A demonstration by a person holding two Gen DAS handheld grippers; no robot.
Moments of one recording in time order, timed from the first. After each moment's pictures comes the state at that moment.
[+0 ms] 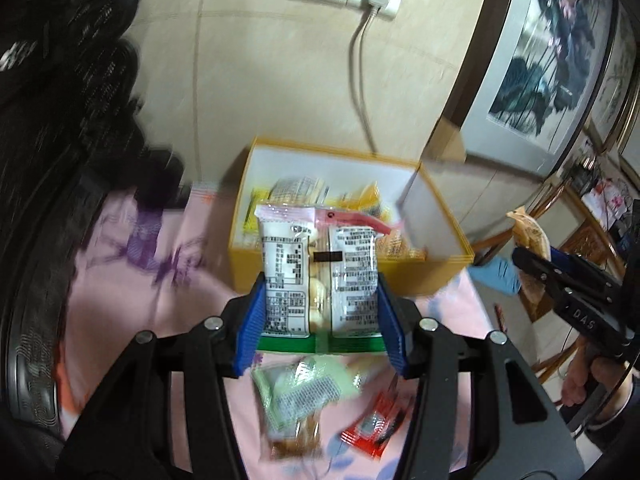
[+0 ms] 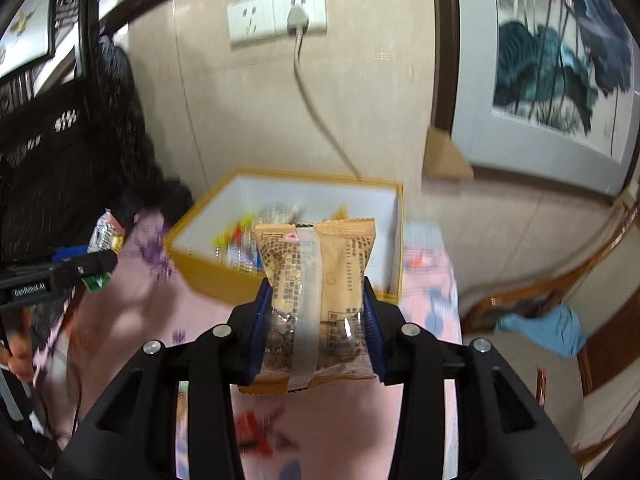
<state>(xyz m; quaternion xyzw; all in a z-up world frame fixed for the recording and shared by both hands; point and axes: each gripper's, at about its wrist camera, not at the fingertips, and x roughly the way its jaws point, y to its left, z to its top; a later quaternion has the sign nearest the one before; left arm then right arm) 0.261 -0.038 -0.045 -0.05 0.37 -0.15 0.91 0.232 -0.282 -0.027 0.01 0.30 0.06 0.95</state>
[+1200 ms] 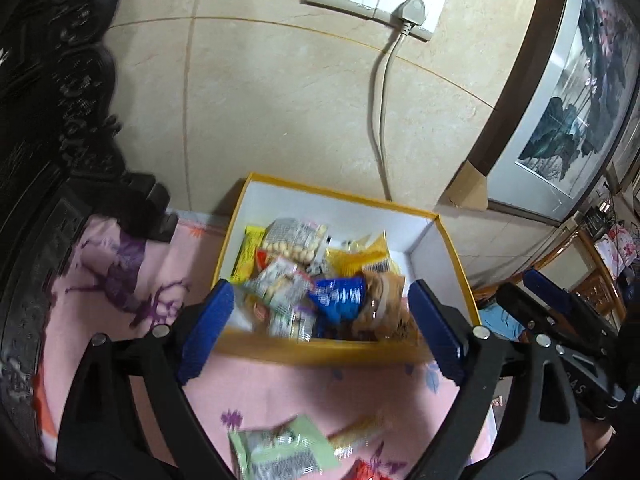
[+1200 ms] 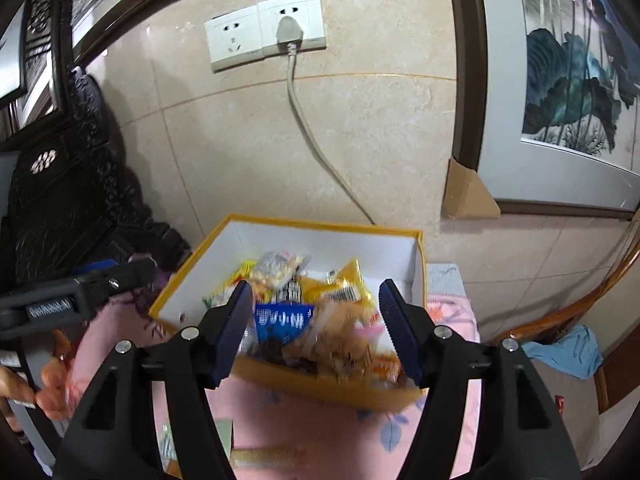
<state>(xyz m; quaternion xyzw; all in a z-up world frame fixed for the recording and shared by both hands) 0.323 -0.051 -0.049 -0.10 0.37 -0.12 0.92 0.281 -0.271 -0.033 0.02 0.30 0.06 0.95</state>
